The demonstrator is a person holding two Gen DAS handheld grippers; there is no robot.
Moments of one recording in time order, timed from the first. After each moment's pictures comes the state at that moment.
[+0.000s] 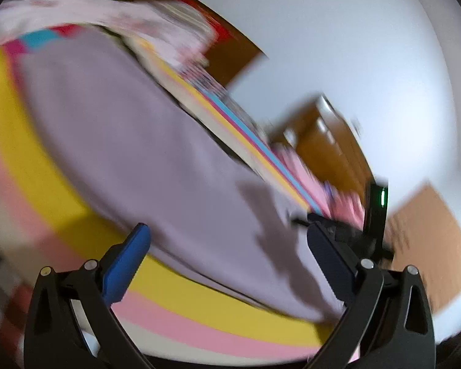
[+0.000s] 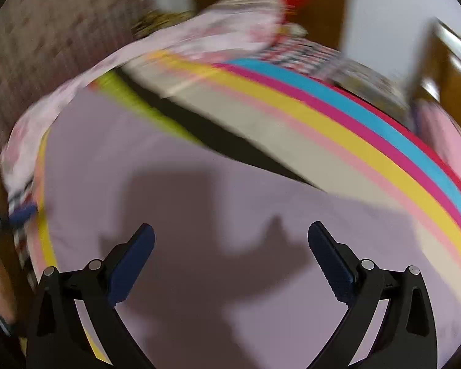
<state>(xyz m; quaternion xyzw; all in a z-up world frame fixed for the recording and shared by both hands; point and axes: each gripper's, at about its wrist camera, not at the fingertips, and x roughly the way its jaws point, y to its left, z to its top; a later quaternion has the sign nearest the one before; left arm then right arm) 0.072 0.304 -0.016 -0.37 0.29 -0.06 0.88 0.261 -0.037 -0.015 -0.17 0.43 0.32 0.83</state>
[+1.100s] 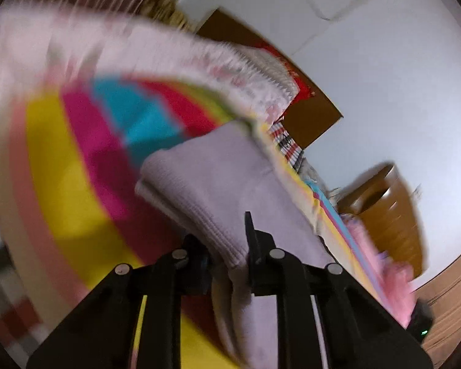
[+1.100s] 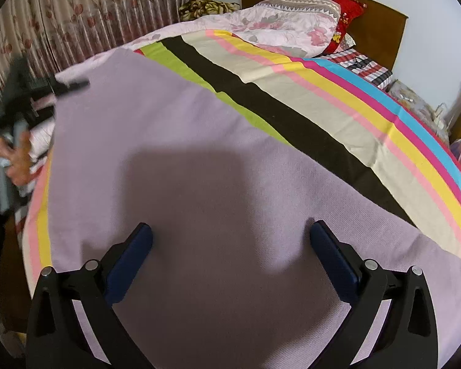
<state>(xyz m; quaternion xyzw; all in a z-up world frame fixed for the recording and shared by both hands) 0.149 0.455 -0.011 -0.35 0.25 0.09 0.90 0.257 0.026 -0.052 -0.18 0.42 0.36 0.81</state>
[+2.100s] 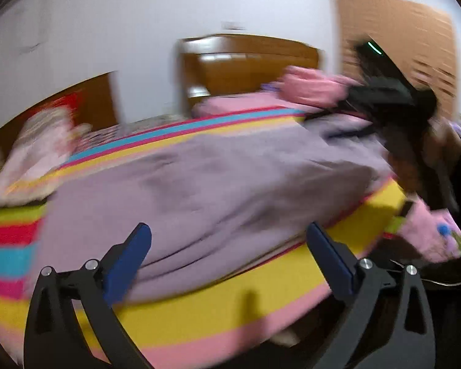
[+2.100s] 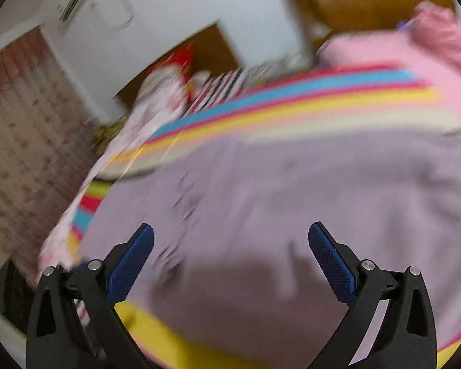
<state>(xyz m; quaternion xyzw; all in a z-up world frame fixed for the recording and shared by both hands) 0.042 0.037 0.004 0.10 0.26 -0.21 0.94 0.158 -0.325 -0.024 0.19 0.41 0.24 0.86</state>
